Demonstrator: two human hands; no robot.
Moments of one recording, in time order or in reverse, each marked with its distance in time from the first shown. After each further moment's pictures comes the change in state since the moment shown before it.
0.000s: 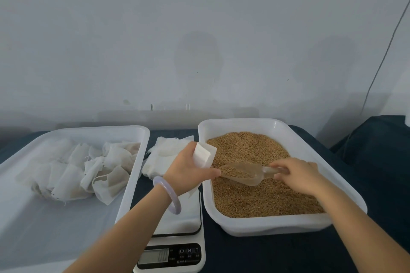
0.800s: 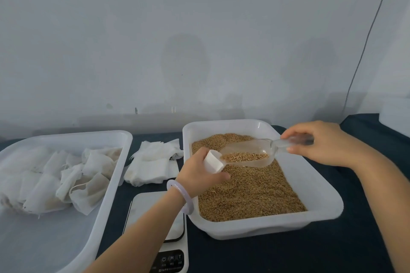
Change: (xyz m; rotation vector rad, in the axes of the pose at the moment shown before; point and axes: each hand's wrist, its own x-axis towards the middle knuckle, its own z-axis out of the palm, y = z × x) left_hand 0.020 0.011 0.053 0.042 -0.082 0.083; right_hand -0.049 -0.002 -0.118 0.085 0.130 -0.125
